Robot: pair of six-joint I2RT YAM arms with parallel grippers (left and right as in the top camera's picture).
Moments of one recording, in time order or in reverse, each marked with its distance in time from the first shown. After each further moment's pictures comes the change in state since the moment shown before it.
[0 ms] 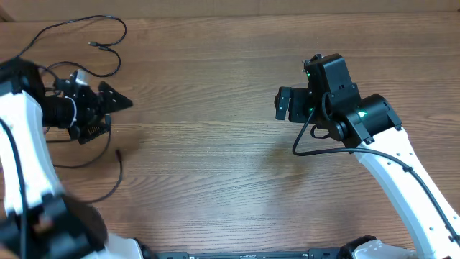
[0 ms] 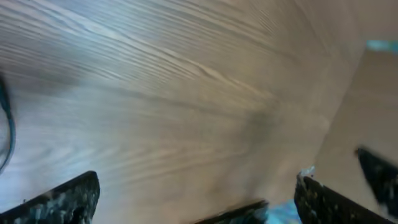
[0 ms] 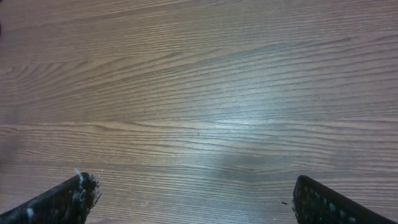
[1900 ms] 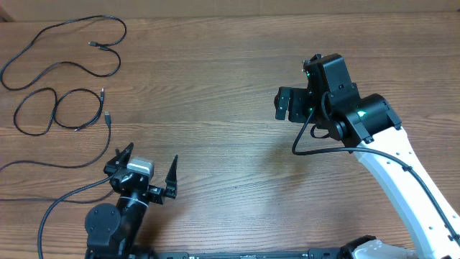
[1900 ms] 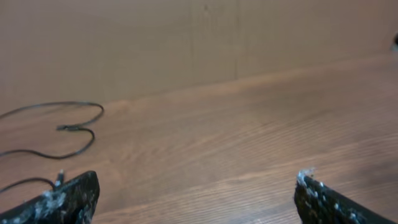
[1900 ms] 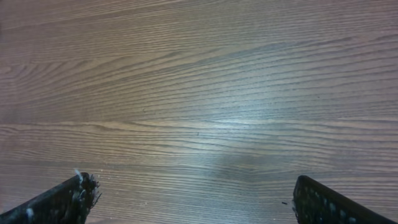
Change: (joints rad) left arm -0.501 -1.540 -1.326 1.198 -0.503 0.080; right arm 0.000 0.003 0.000 0.000 0.000 -0.001
